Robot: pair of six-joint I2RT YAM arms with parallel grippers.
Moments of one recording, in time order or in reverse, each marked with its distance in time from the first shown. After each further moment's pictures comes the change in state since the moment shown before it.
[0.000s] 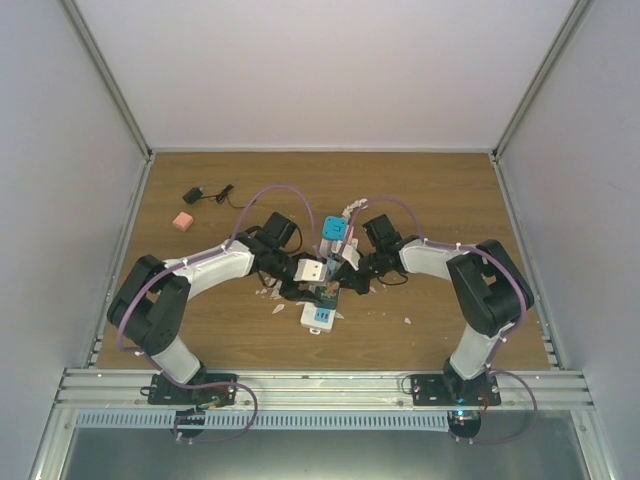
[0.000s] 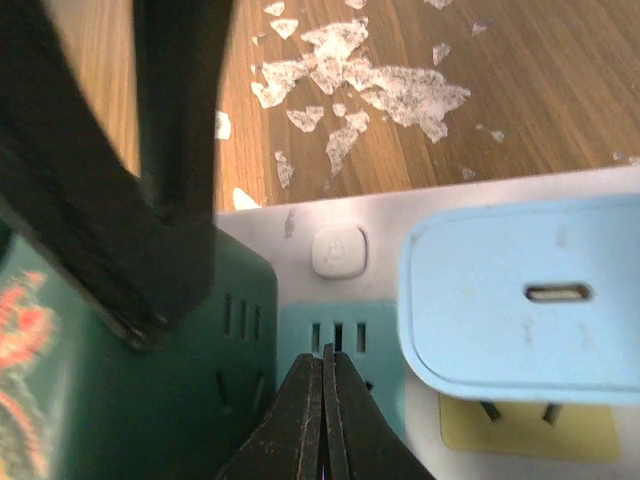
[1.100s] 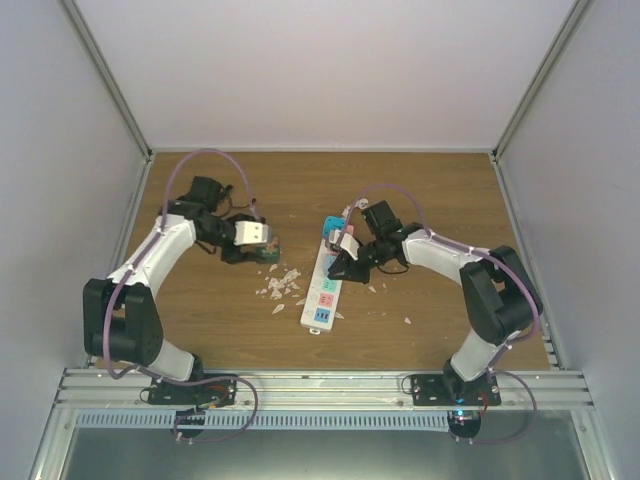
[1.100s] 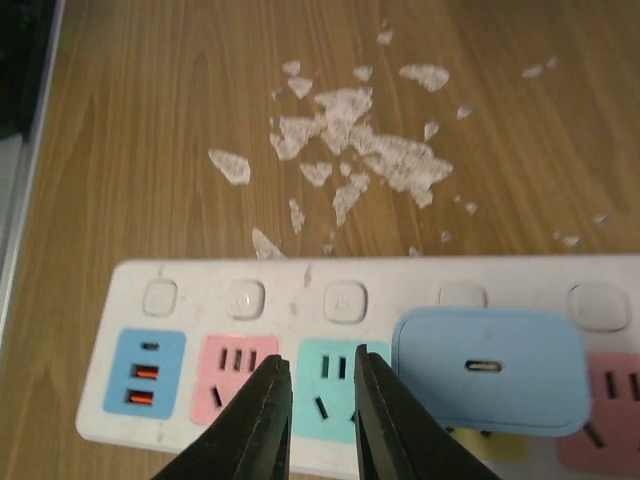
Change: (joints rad) left arm 0.409 -0.141 0.143 -0.392 -0.081 0.339; right arm 0.010 -0.046 0.107 -0.161 0.019 -0.050
